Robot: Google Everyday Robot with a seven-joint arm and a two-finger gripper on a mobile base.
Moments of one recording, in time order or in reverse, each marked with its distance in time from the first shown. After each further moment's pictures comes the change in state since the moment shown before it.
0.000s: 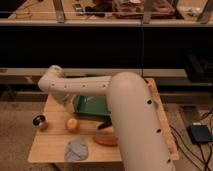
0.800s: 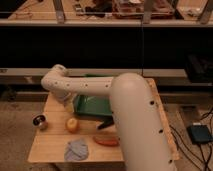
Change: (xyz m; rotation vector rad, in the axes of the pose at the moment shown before) arm -0.019 0.000 0.002 -0.002 -0.056 -0.015
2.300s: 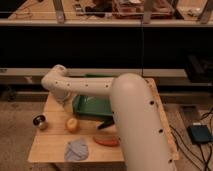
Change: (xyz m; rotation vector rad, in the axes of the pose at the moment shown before) arm 0.002 -0.003 0.007 0.006 -0.039 0.013
